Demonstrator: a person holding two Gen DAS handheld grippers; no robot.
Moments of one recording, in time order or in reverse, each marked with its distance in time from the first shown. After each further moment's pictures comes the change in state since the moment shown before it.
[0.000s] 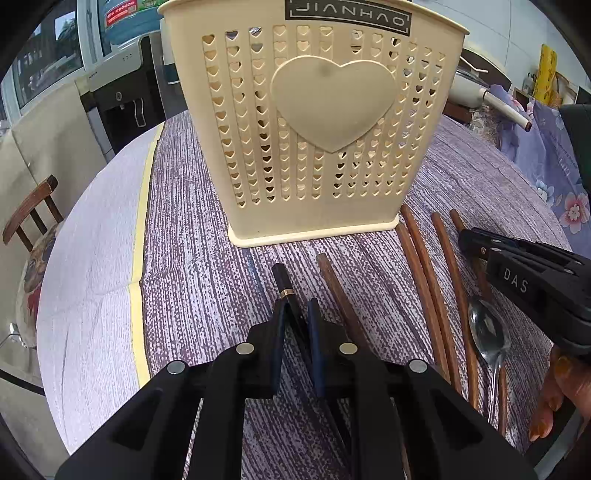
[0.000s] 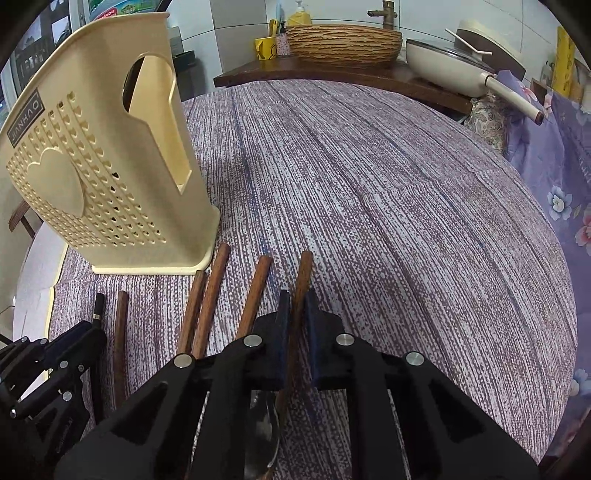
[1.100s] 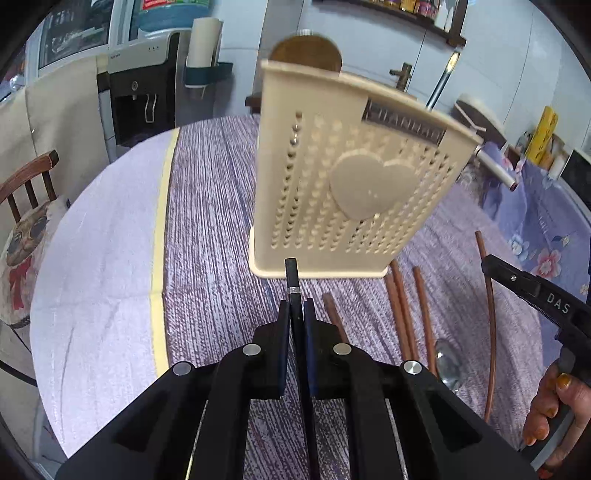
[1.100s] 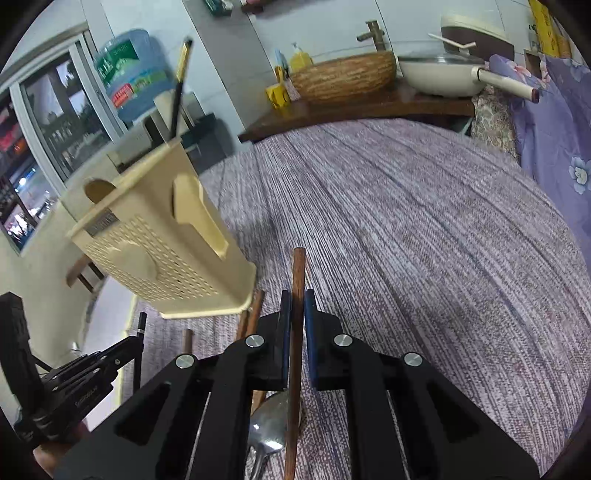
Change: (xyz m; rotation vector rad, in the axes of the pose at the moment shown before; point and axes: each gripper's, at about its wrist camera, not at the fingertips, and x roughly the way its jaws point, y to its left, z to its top) left arm -0.037 0.045 0.012 -0.154 -0.102 -0.133; right arm -0.063 -0.039 0.000 0.139 -0.186 0.263
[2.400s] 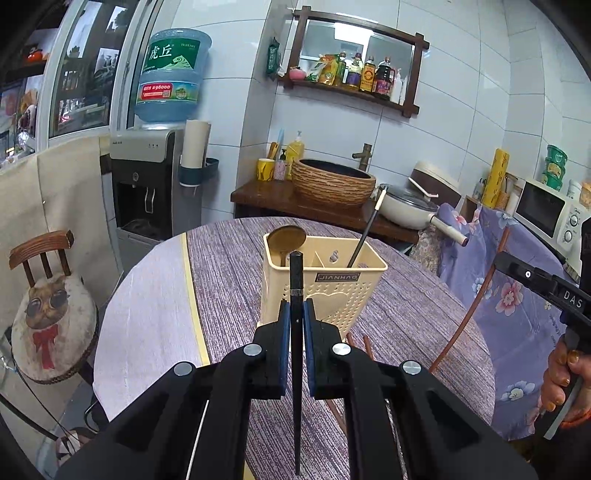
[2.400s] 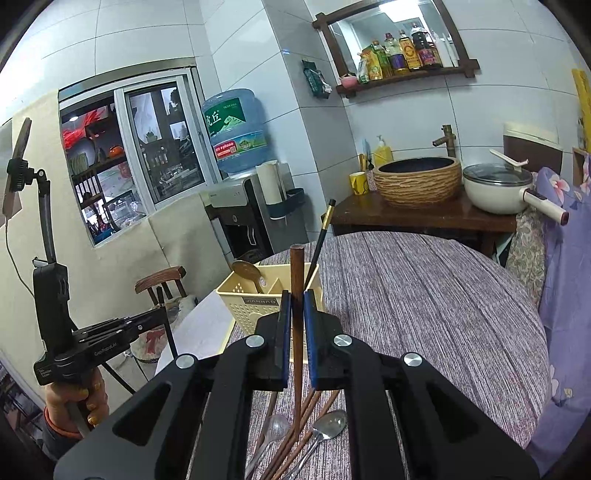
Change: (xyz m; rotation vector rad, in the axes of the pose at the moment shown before) left arm -0.122 0.005 0.025 0.077 -0.301 -0.082; right arm -0.143 0.051 0.037 -0.232 -0.240 0.210
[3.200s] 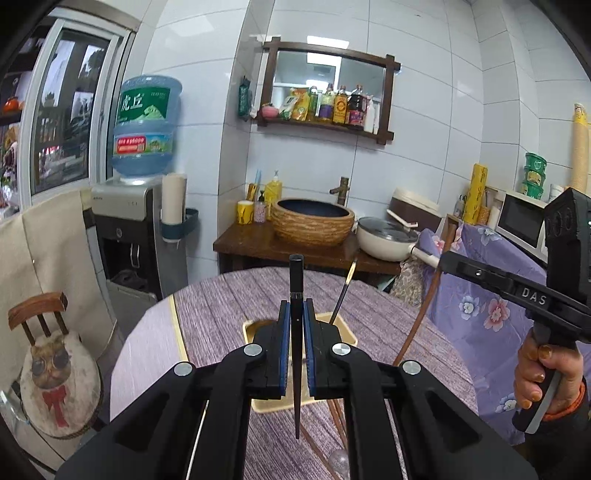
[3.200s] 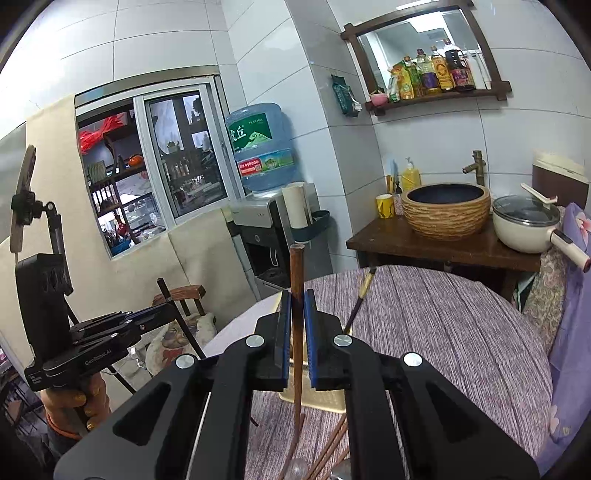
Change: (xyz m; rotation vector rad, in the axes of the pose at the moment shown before) left arm -0.028 -0.026 0.079 0.093 -0.113 -0.057; right arm 0.020 0.029 0.080 -0.050 -0.038 0.076
